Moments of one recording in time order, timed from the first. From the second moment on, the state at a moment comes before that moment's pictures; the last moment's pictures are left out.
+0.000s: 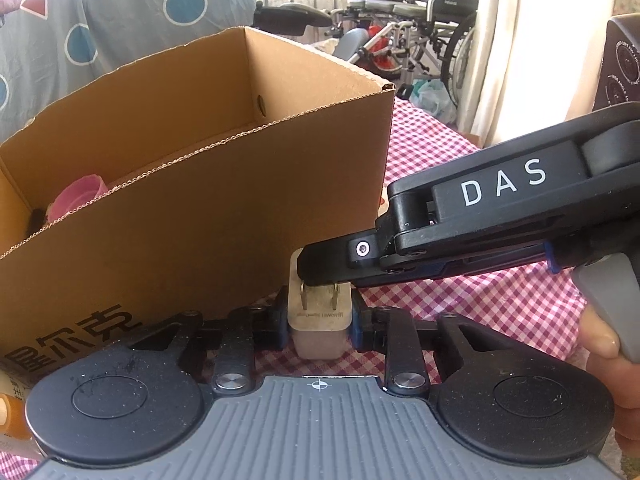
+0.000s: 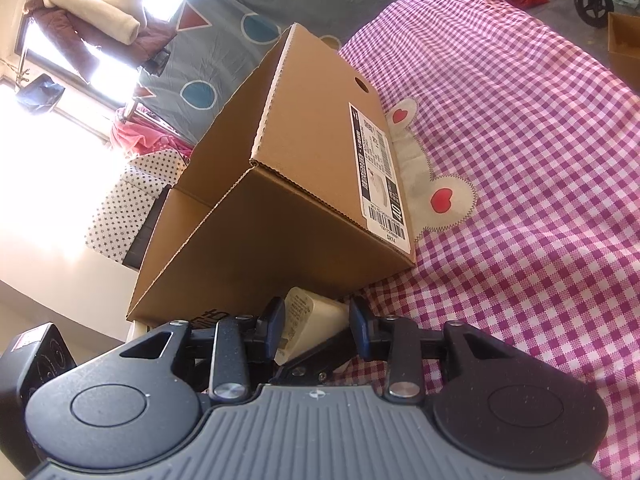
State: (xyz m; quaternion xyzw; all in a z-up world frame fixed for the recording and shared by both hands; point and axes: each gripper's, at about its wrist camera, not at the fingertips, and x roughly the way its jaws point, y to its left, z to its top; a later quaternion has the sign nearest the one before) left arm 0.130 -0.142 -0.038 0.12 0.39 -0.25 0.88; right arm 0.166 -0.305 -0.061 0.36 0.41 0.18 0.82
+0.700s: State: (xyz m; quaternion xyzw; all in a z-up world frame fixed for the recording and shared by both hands) left arm 0.088 -0.112 0.038 0.10 0.32 -0.22 0.92; right arm 0.134 -0.269 0.032 0.31 0.34 0.23 0.86
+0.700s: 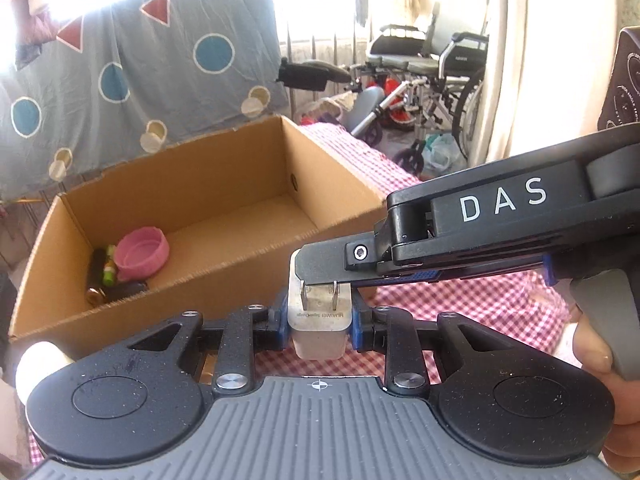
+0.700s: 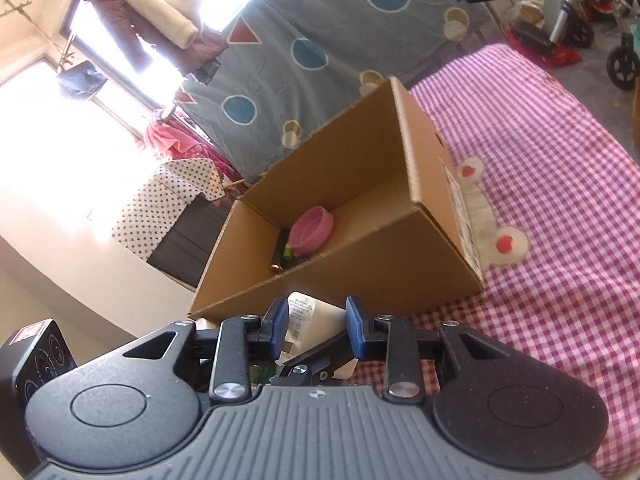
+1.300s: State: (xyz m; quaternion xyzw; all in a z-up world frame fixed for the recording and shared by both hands) left arm 0.236 -0.060 0.039 -0.01 0.44 -0.09 0.89; right arm 0.318 -0.184 0.045 0.24 0.46 0.30 0.80
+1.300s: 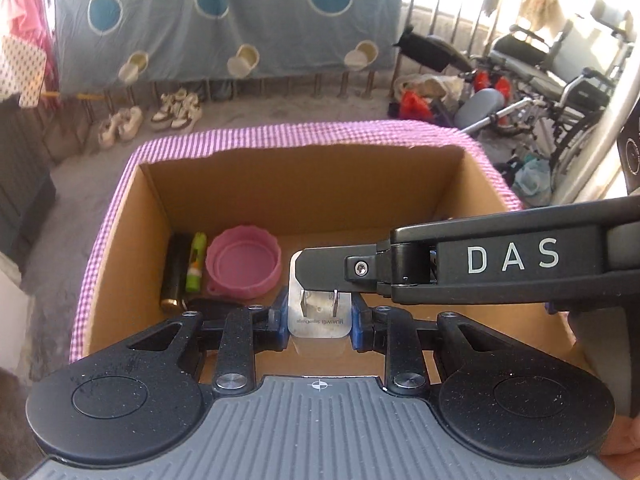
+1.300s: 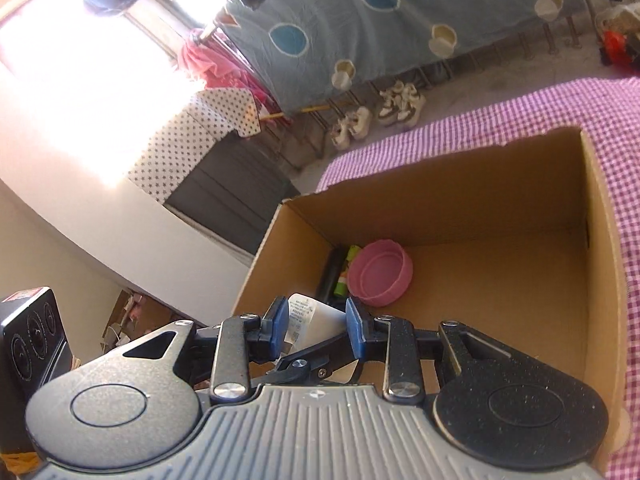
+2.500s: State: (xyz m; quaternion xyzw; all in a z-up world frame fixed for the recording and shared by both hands) left arm 0.181 -0.036 0.081 0.00 0.41 -0.10 0.91; right arm 0.217 -0.279 0.066 0.35 0.35 0.29 0.82
